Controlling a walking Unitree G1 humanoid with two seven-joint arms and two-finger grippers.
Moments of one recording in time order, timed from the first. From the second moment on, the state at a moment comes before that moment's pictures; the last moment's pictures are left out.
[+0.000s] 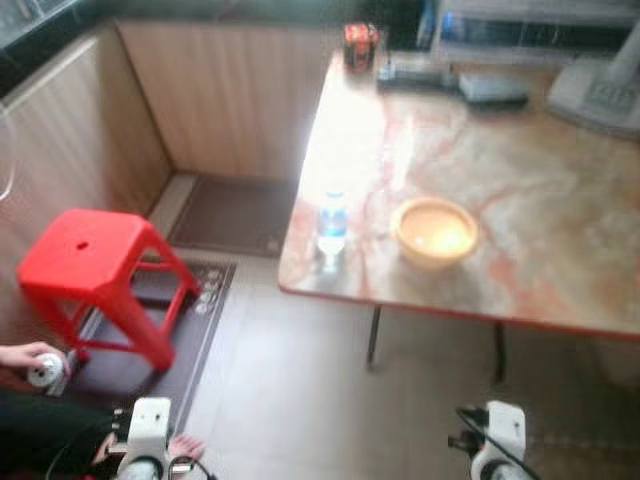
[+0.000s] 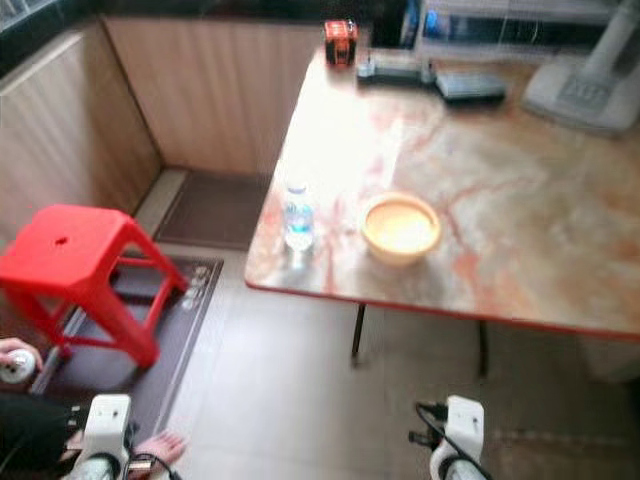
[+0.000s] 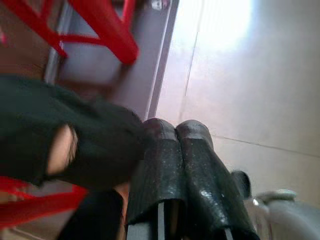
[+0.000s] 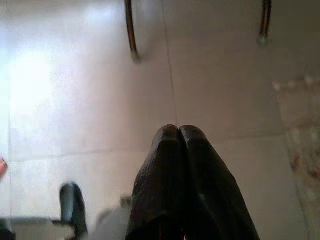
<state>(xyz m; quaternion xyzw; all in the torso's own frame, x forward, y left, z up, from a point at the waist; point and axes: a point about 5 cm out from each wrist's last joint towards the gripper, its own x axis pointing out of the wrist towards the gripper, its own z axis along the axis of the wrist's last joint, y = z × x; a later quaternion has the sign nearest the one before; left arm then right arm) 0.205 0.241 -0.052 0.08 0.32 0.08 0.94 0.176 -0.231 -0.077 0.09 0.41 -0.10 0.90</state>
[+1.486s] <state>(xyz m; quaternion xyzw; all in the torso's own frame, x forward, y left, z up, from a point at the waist) 0.283 0.125 0.111 0.00 -0.08 -0.13 0.99 0.147 -0.254 -0.082 0.07 0.42 -0.15 0.89</state>
